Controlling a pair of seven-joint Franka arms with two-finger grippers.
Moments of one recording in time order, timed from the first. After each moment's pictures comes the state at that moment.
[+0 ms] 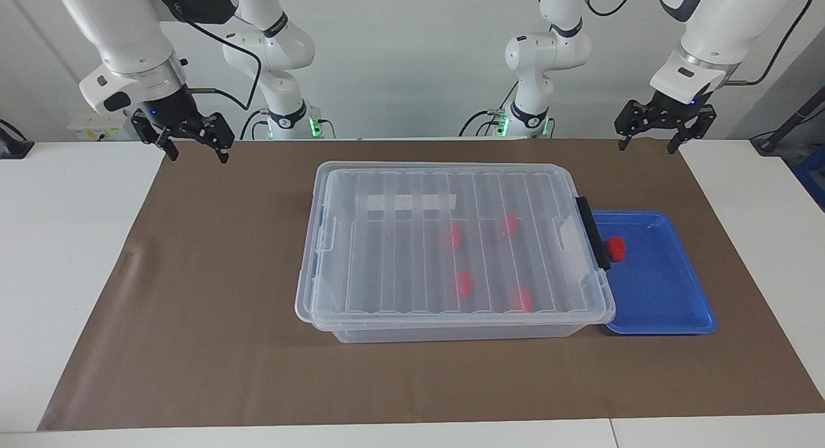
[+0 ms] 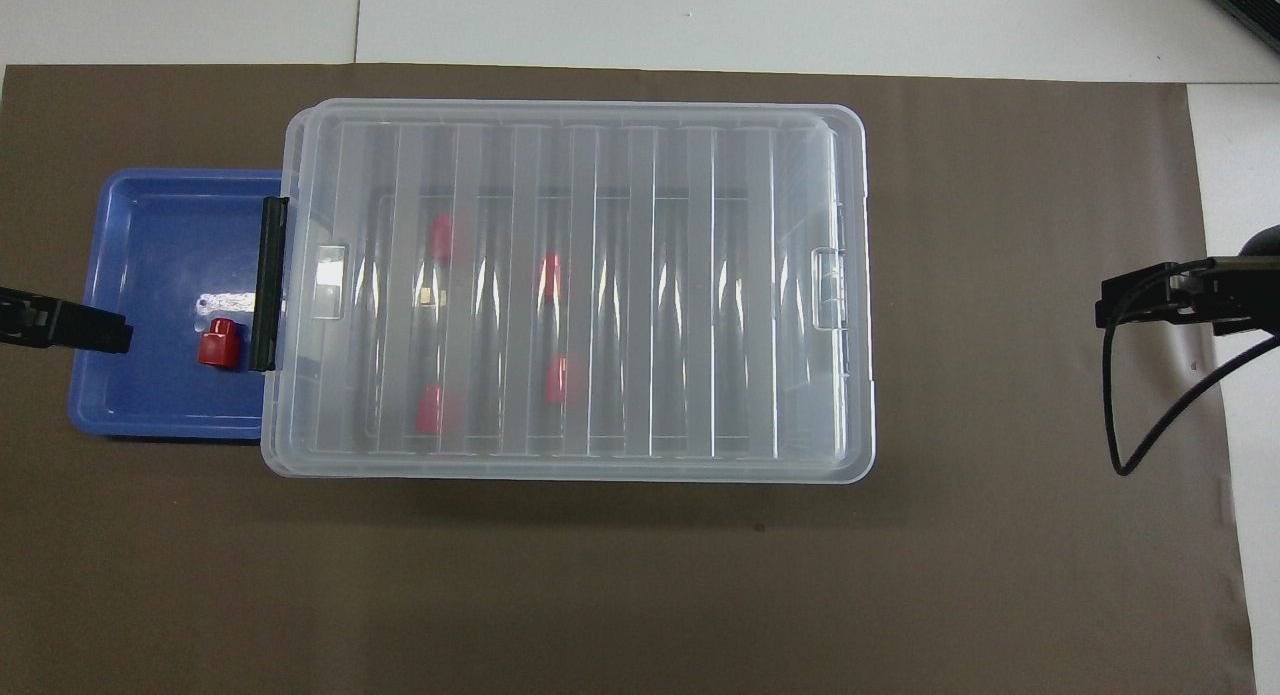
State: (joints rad) left arm 0.05 -0.10 -0.08 -1.67 0.02 1.58 0.17; right arm 0.05 -0.04 -0.05 -1.63 -0.02 1.57 0.09
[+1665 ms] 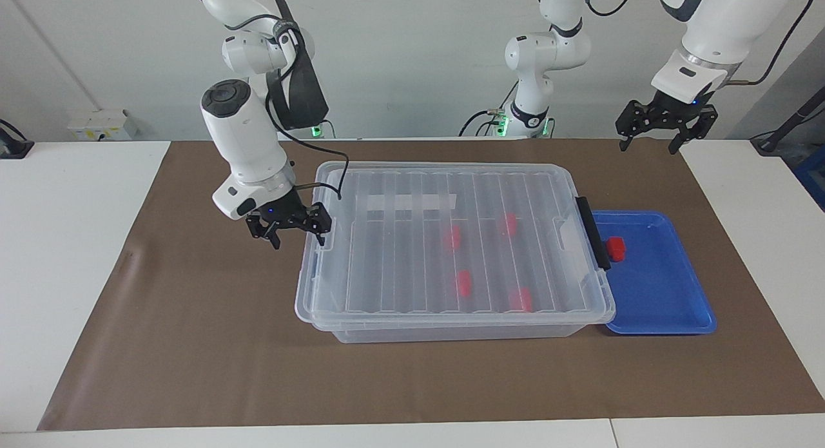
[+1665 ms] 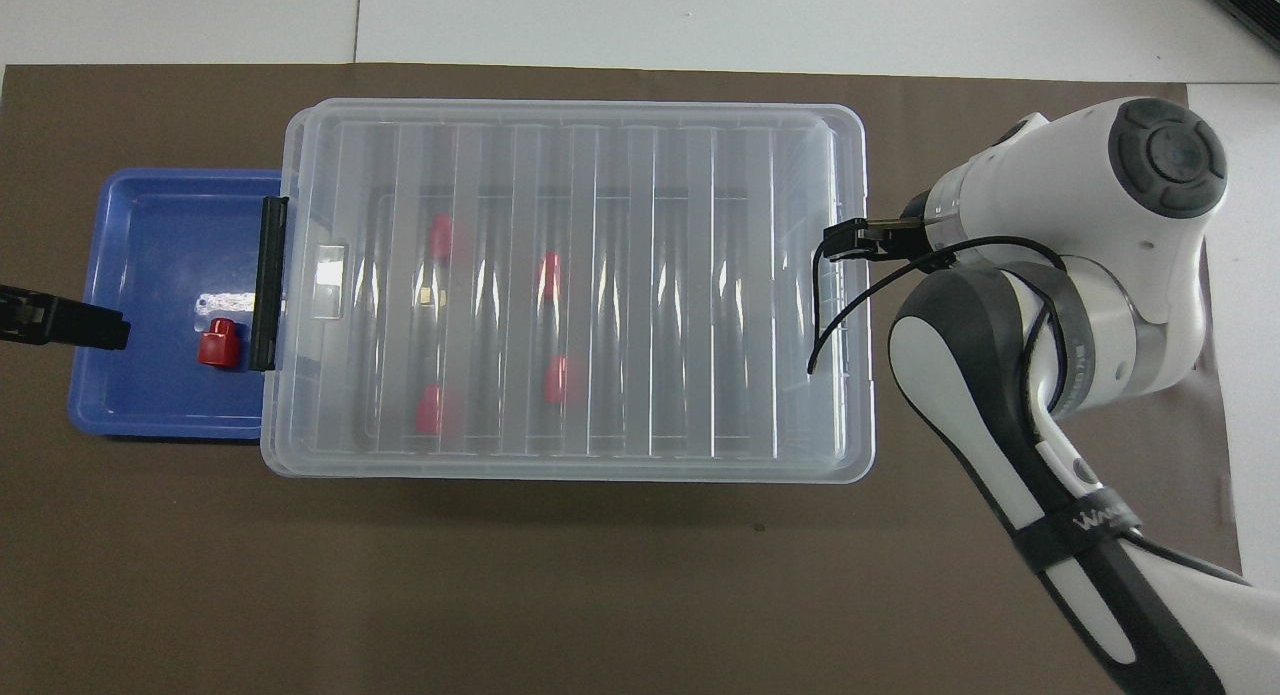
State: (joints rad) left arm 0.05 -0.10 -0.08 -1.67 0.02 1.59 0.17; right arm 0.23 0.21 -0.02 -1.75 0.09 2.09 0.19
